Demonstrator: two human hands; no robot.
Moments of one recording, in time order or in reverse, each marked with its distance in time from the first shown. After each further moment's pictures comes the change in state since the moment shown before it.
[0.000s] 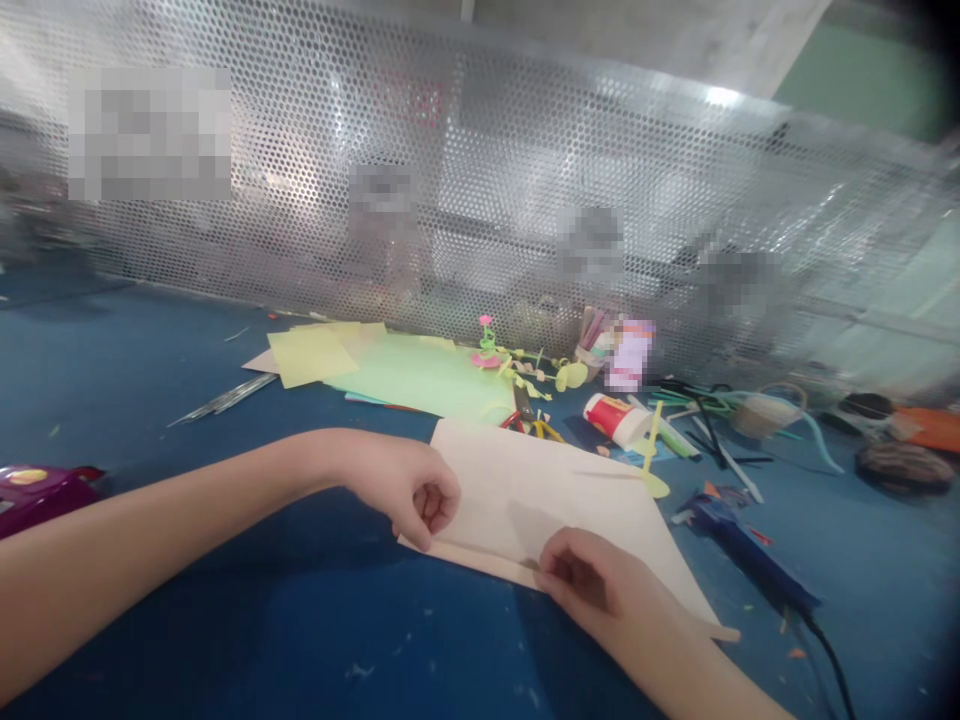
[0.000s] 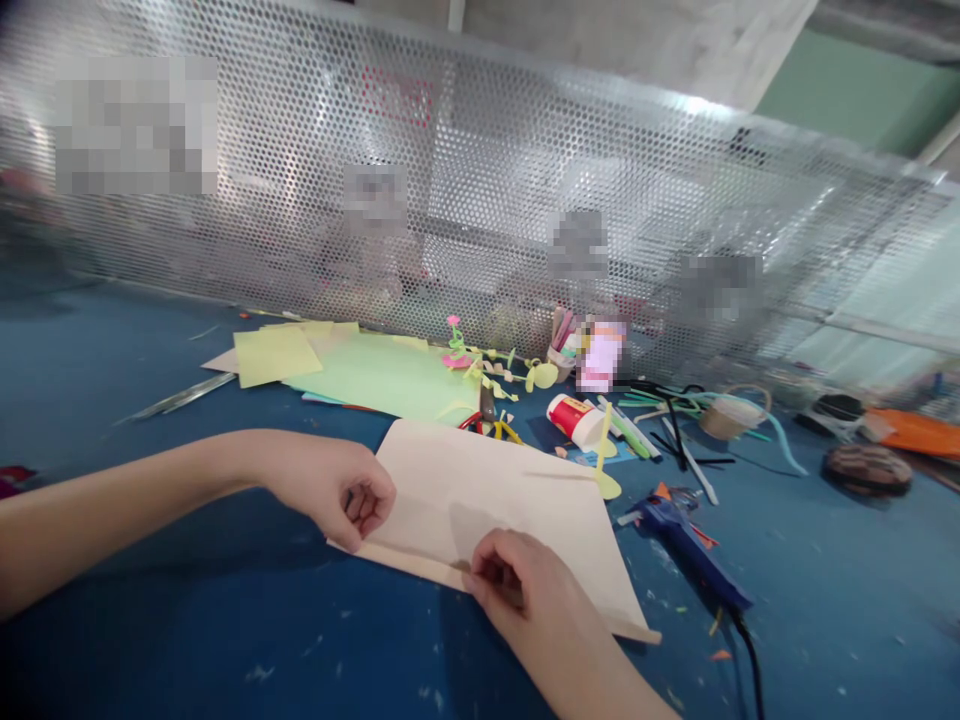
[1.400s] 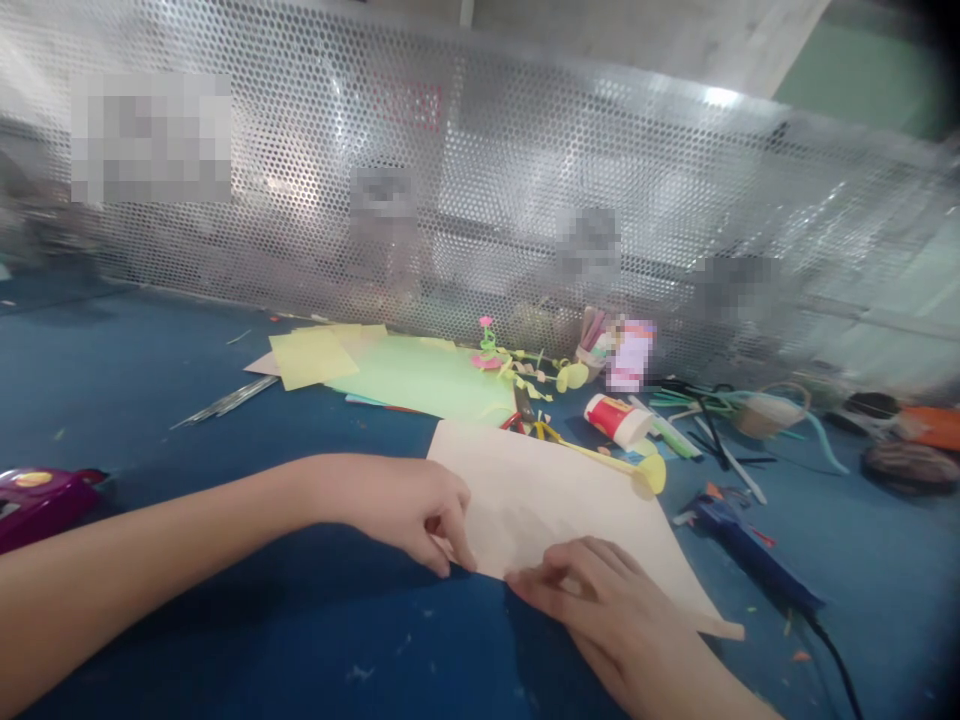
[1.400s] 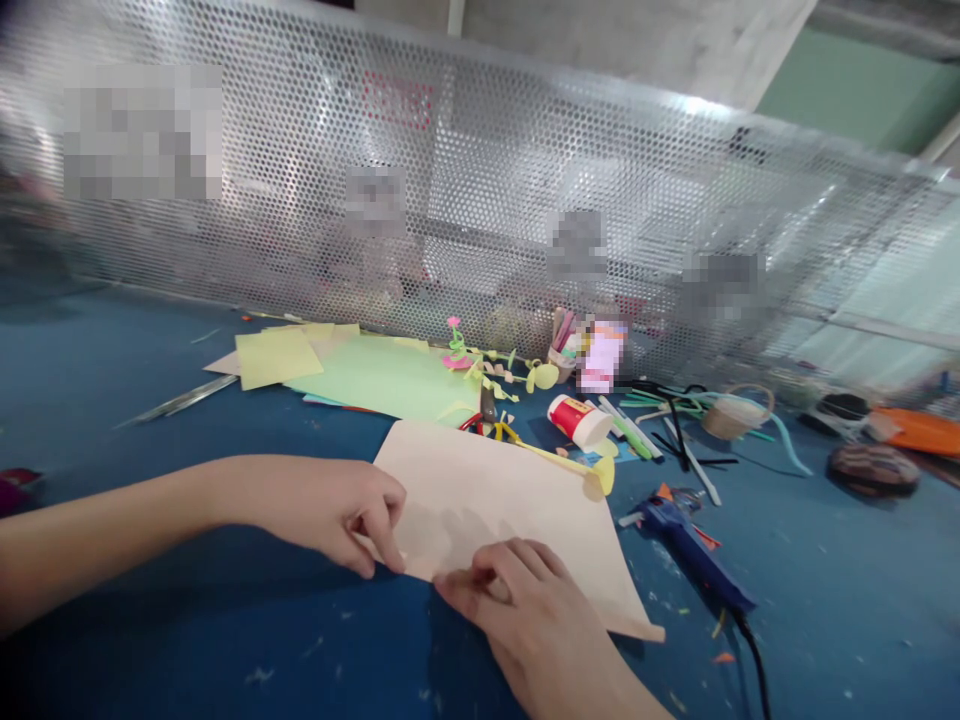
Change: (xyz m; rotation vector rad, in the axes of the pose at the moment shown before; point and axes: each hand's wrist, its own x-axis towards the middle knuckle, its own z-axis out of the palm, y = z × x) left_hand -0.001 0.020 0.016 0.279 0.135 0.235; right_hand -0.010 0.003 -0.003 -0.527 0.055 -0.559
